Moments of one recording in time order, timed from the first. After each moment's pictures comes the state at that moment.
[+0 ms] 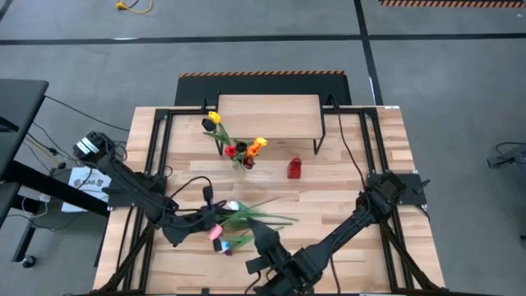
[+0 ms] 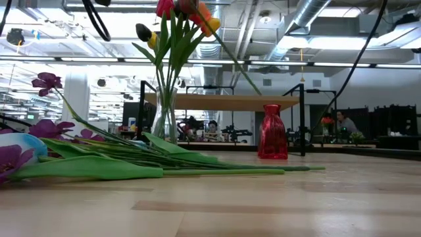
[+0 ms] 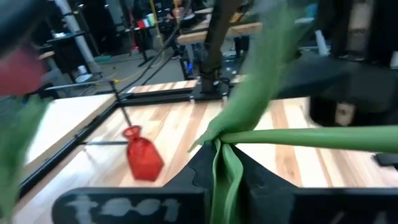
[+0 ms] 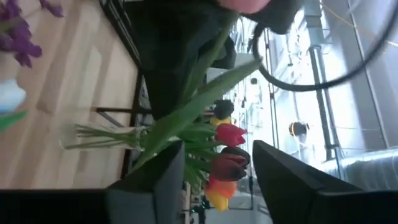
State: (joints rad) left arm -0.70 1.39 0.74 0.44 -0.92 -0.02; right arm 0.67 2.34 2.19 -0.78 1.49 -0.66
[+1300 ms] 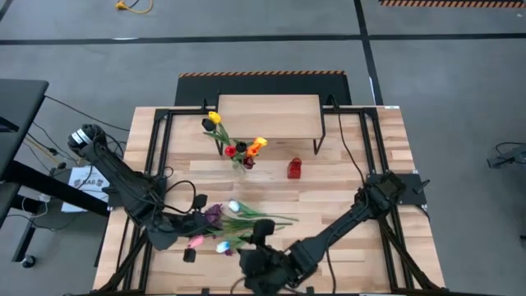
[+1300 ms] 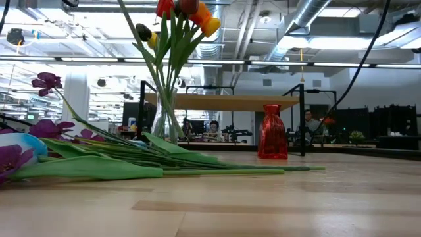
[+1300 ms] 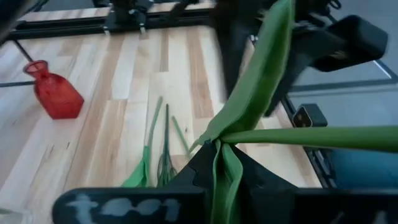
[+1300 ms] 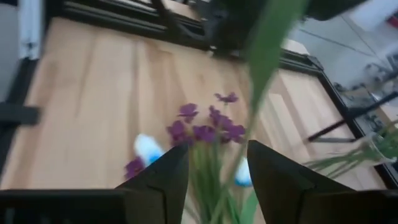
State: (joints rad) left arm -0.78 1.21 0.88 -0.25 -0.59 -0.37; right arm 0.63 2.32 2.18 -0.74 0.83 0.23
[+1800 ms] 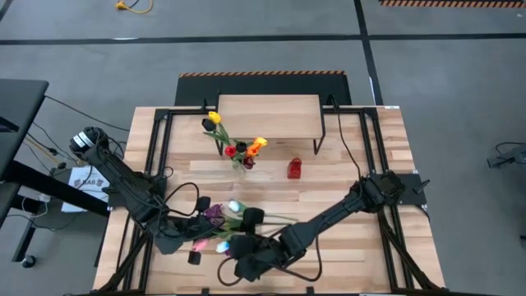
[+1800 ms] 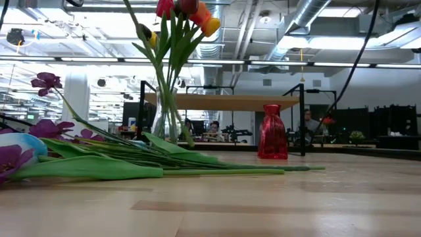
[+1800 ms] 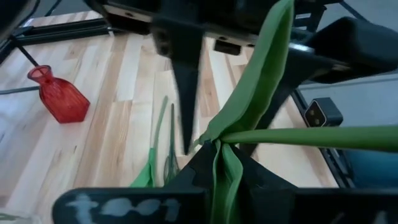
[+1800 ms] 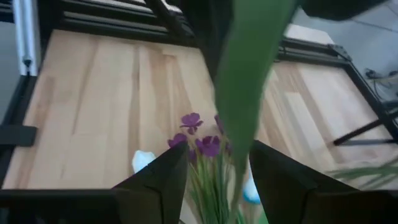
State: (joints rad) left arm -0.78 1.28 0.91 -0.25 -0.61 -0.34; right arm 0.53 2.32 2.18 -0.68 0.68 0.22
